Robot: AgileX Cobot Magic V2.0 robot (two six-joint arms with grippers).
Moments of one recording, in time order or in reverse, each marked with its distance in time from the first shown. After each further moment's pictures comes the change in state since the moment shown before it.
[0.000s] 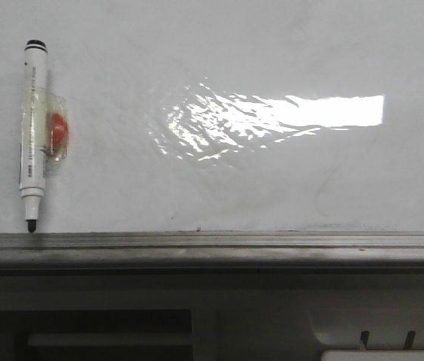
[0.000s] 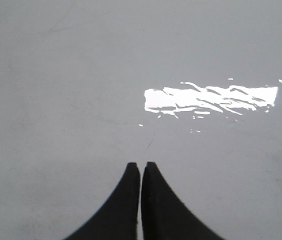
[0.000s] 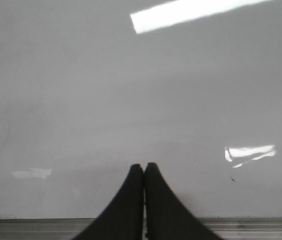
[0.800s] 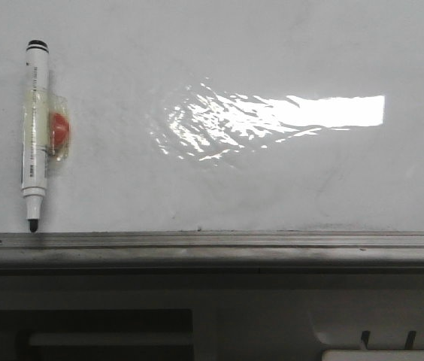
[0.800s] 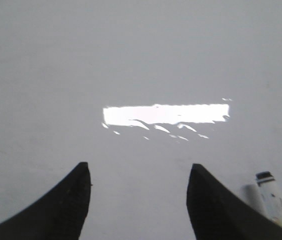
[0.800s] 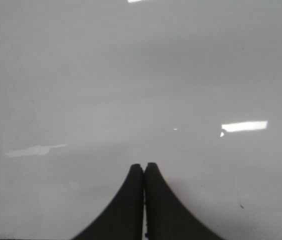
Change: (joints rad) left arm -0.106 0.300 -0.010 0.000 -0.338 -0.056; right arm 0.000 0.203 -0.099 0.000 -0.023 0.002
